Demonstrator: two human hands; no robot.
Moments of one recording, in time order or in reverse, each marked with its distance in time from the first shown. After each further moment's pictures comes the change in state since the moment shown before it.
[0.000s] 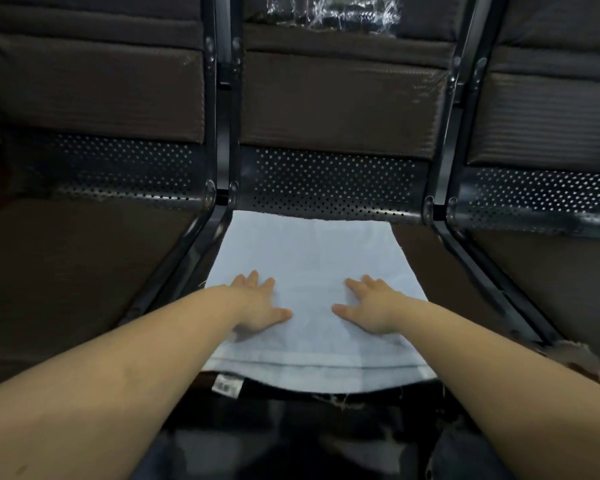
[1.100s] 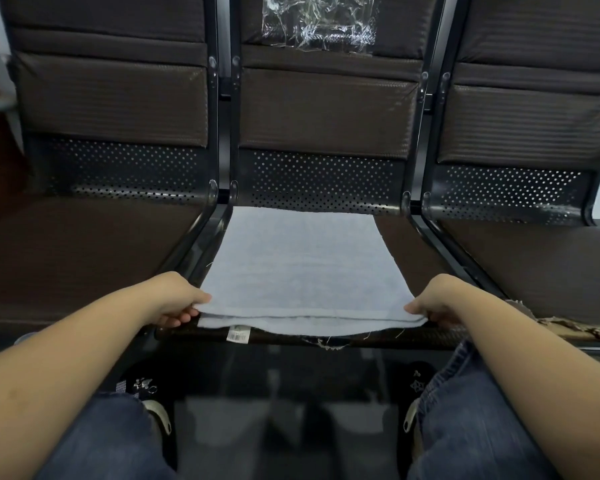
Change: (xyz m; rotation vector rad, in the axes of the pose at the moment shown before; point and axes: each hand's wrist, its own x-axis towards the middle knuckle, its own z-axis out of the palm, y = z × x) left_hand -0.079 -0.081 0.030 -0.939 0.112 -0.317; right_hand -0.105 0.062 -0.017 0.410 -0.070 0.490
